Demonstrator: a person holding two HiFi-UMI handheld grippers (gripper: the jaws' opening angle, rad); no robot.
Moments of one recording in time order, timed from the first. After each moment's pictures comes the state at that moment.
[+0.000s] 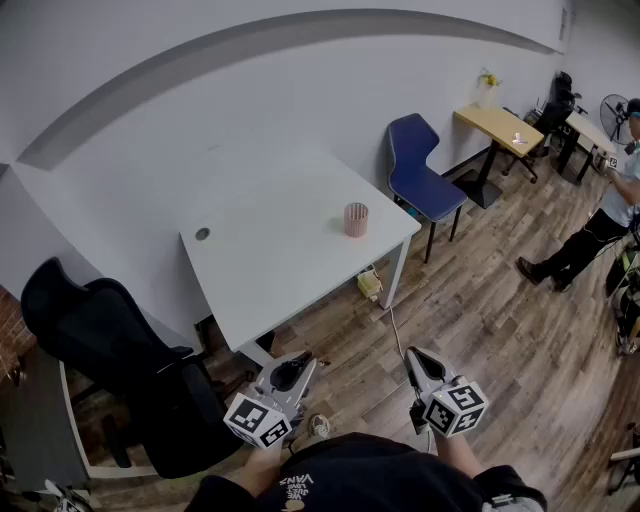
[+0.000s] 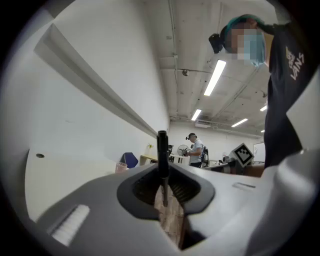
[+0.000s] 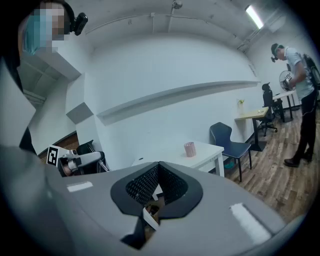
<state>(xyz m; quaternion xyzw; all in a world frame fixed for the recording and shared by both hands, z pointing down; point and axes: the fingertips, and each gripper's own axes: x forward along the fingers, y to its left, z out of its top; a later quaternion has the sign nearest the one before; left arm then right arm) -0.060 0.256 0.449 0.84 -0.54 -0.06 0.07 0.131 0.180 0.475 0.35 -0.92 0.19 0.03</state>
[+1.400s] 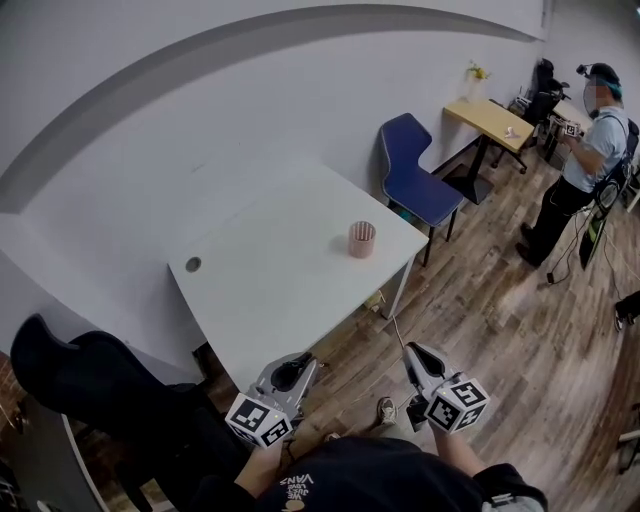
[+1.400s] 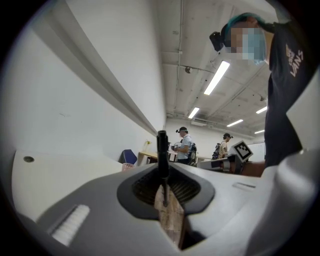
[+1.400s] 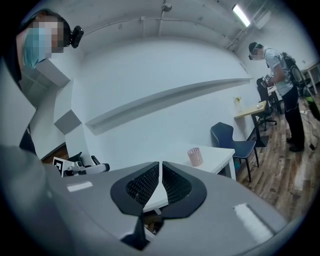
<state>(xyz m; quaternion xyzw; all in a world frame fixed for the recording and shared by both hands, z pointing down) -0.144 0.162 0.474 0.86 -0.50 -0.05 0.09 0.050 0.100 0.477 0.37 -0.91 0.21 -0.03</state>
